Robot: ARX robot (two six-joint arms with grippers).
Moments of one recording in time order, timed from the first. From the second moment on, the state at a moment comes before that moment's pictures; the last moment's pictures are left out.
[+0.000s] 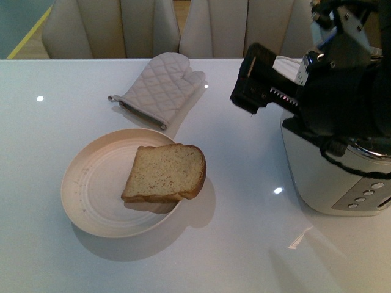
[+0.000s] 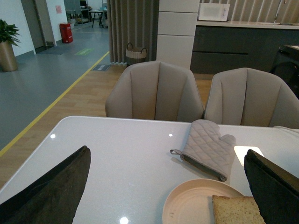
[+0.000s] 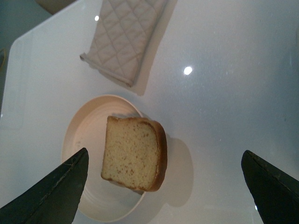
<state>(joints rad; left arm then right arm) 0.00 0.00 0.01 0.00 0.00 -0.01 0.41 1.78 0.72 0.43 -0.05 0.62</state>
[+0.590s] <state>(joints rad) 0.00 0.00 0.01 0.00 0.00 -0.01 0.46 1.96 0.76 0.52 -0.08 0.73</state>
